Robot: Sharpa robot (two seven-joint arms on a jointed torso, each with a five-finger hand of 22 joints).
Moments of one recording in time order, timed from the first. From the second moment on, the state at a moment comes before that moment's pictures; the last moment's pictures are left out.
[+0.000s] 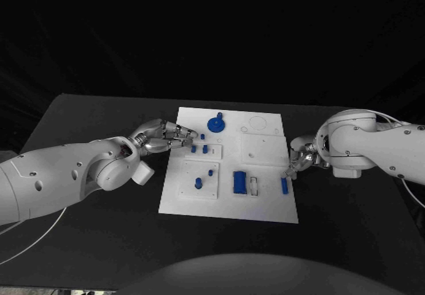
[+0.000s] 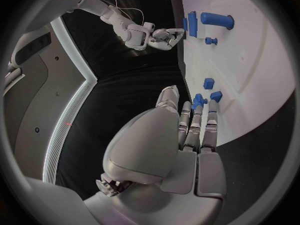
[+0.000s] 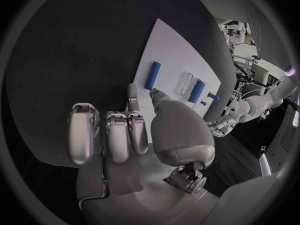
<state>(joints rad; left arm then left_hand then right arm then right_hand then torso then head) 1.23 -0.83 -0.23 1.42 -0.35 -0.05 0.35 1.75 0.13 -0.17 0.28 0.51 0.93 0.14 0.12 0.09 0.45 0.14 0.50 0.06 0.40 0.14 0.32 0.06 0.16 0.47 0.29 0.13 0.65 1.36 -0.97 -0.22 1.65 -1.15 0.34 -0.68 1.08 -0.02 0.10 0.22 0.31 1.13 0.04 0.15 0.47 1.47 -0.02 1.57 1.31 1.47 -0.08 1.57 1.31 0.06 1.47 0.03 1.36 1.31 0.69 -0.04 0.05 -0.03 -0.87</state>
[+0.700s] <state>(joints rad) 1.23 -0.83 -0.23 1.42 -0.35 -0.04 0.35 1.75 0.13 -0.17 0.28 0.51 0.93 0.14 0.12 0.09 0.45 0.14 0.50 0.06 0.40 0.14 0.32 0.06 0.16 0.47 0.29 0.13 0.64 1.33 -0.96 -0.22 1.64 -1.07 0.30 -0.68 1.08 -0.02 0.12 0.18 0.34 1.13 0.05 0.14 0.48 1.47 -0.02 1.57 1.31 1.47 -0.08 1.57 1.31 0.06 1.47 0.03 1.31 1.31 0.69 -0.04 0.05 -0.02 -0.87</state>
